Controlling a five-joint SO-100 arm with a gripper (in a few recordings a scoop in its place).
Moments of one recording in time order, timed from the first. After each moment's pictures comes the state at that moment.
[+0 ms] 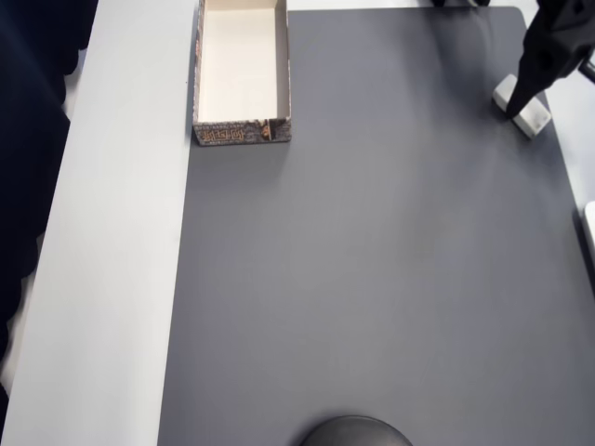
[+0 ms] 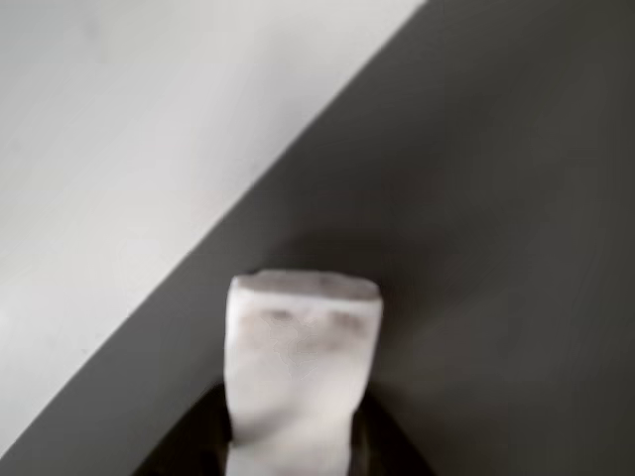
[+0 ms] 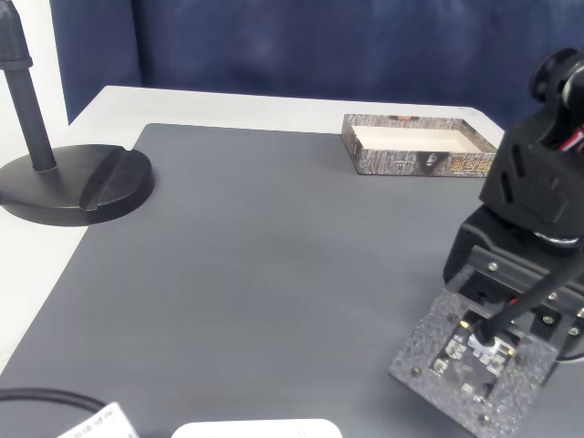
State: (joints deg) arm -9.1 99.7 127.0 67.9 33.2
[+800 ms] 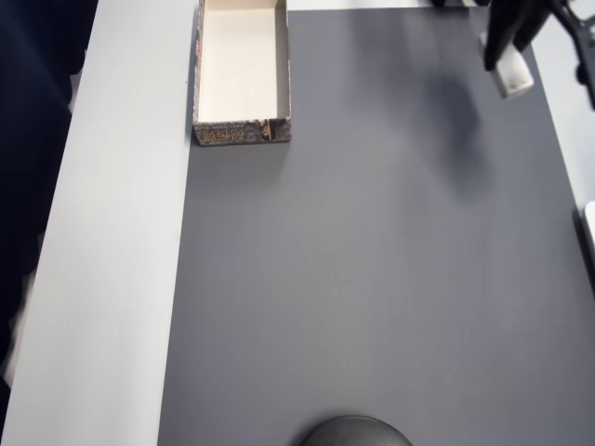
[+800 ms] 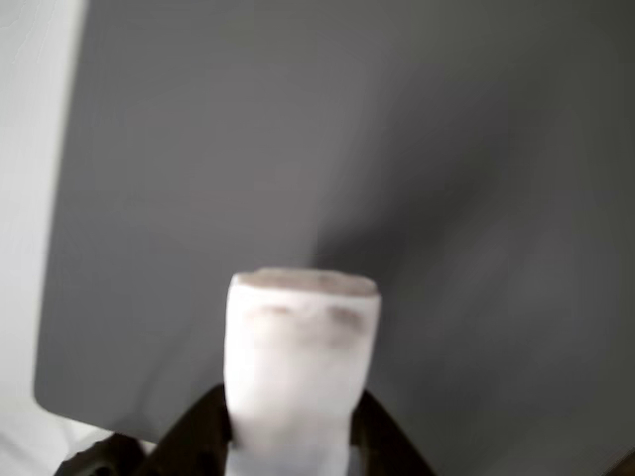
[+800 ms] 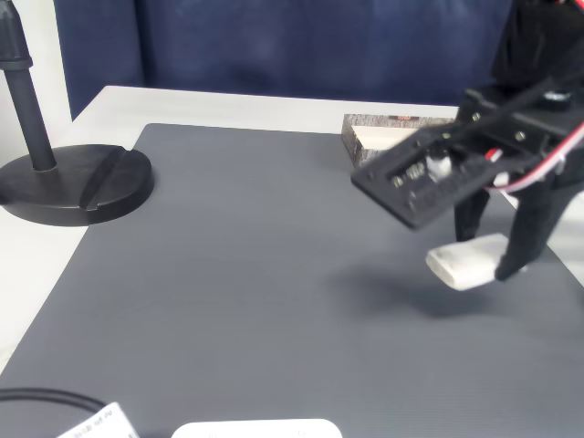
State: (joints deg) arm 12.3 107.7 111.9 90.2 32.4
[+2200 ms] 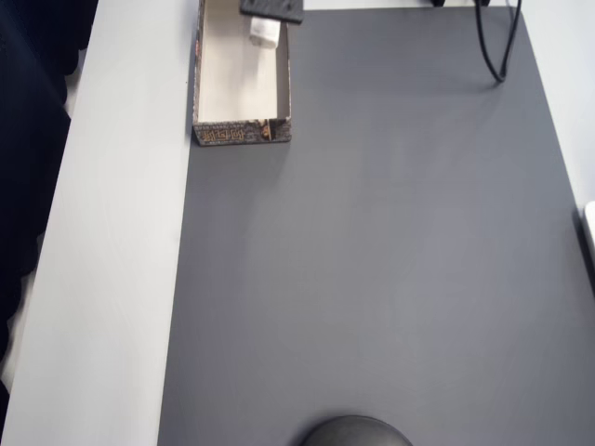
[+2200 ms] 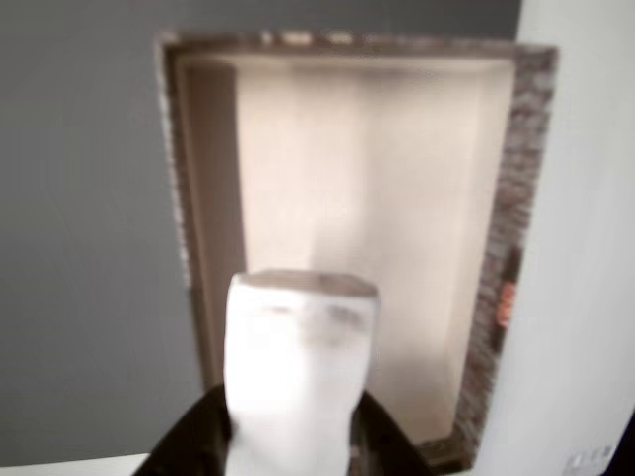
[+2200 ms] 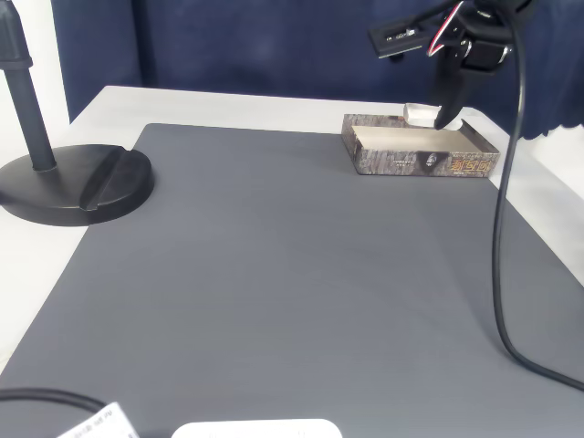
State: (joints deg) arm 70.4 67.2 63.2 85.5 70.8
